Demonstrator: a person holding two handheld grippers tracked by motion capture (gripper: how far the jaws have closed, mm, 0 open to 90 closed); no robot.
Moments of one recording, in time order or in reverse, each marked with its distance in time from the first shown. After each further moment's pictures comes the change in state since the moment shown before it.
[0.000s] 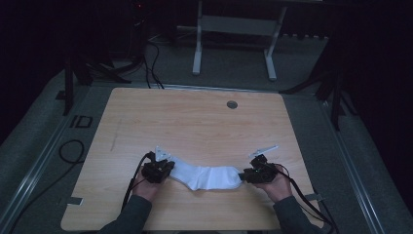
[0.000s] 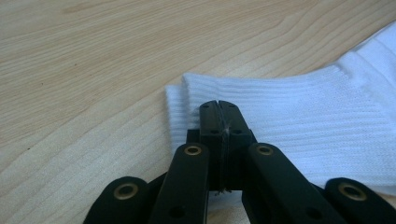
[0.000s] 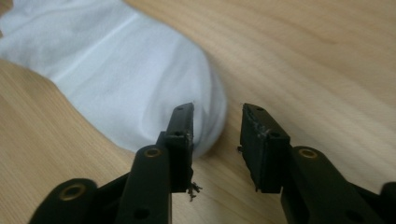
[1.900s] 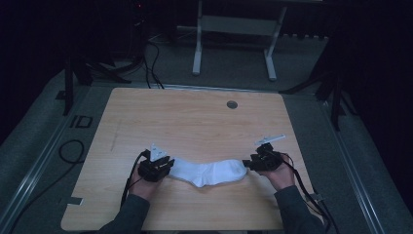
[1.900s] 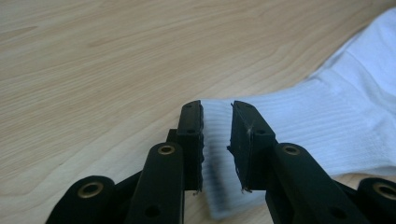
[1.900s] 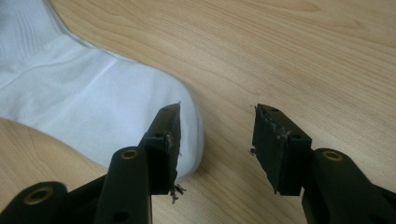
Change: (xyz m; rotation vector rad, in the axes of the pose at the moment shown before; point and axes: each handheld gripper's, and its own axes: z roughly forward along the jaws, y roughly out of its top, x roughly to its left) left arm 0.006 0.004 -0.017 -0.085 0.017 0.002; right arm -0.025 0.022 -0.015 -0.094 -0.081 0.014
